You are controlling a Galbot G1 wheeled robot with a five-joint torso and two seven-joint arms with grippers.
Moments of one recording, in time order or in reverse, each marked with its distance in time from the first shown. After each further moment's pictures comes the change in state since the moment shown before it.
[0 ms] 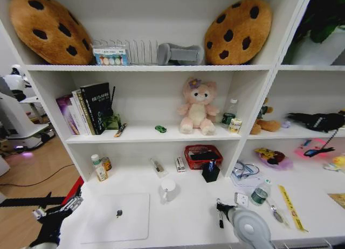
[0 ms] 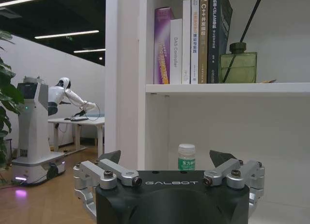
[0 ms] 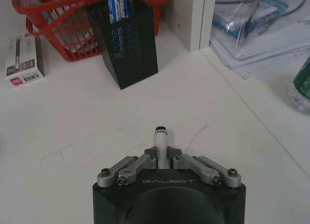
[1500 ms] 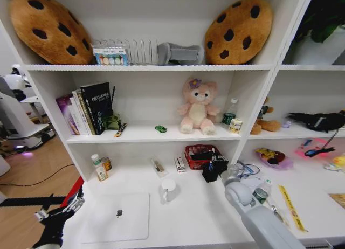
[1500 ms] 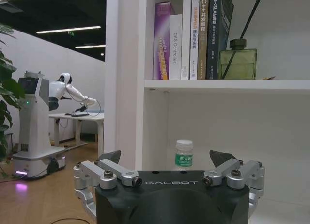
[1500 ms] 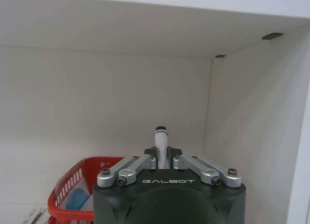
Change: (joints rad) left arm -0.012 -0.029 0.023 -0.005 0.017 0.018 0.002; right arm 0.407 -0.056 -0.170 -0.431 -0.650 0.579 -0.613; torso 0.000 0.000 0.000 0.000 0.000
